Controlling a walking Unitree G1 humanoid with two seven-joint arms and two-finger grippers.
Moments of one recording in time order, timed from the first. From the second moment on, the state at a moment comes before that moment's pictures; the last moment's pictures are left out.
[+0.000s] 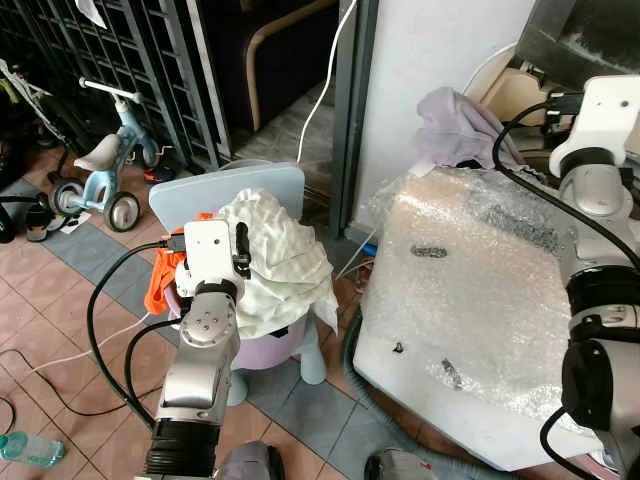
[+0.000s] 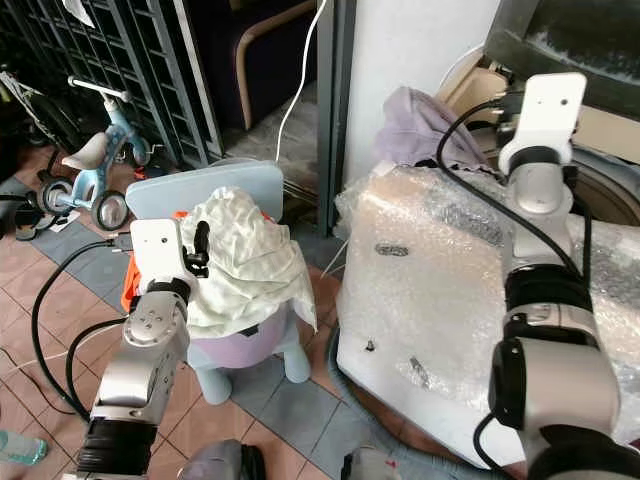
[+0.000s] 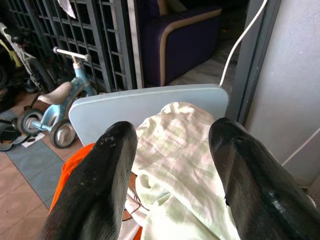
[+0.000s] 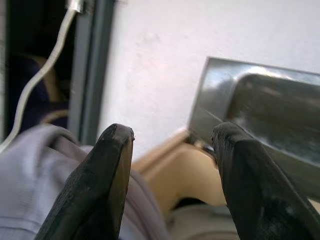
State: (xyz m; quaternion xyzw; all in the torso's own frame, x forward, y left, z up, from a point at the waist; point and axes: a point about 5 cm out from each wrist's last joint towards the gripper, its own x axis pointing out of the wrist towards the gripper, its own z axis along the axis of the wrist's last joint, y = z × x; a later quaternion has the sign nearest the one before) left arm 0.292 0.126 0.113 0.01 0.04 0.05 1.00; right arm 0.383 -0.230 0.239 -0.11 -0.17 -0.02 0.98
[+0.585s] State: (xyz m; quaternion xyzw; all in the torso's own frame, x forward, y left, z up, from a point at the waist) left arm 0.292 0.126 0.112 0.01 0.04 0.05 1.00; right arm 0.393 -0.181 0.178 -0.17 0.00 0.08 0.98
